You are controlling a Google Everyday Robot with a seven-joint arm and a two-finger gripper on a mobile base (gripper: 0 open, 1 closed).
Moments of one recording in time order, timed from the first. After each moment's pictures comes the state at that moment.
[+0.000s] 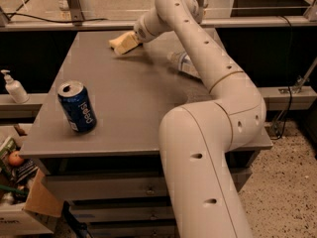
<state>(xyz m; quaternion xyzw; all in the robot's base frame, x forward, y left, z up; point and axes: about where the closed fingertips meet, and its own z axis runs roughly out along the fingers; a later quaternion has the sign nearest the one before) 0.890 0.086 0.838 -0.45 0.78 0.16 0.41</state>
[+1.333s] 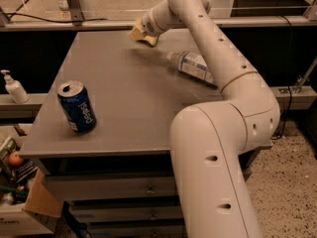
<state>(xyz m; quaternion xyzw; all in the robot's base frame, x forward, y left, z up) 0.881 0.066 0.867 -0.45 0.76 0.19 0.43</state>
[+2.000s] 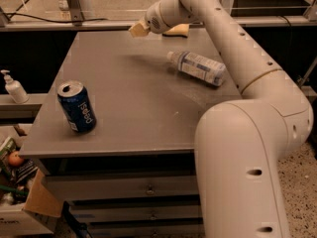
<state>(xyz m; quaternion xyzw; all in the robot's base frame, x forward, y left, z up) 0.837 0.059 0.902 -0.47 0.73 0.21 0.44</state>
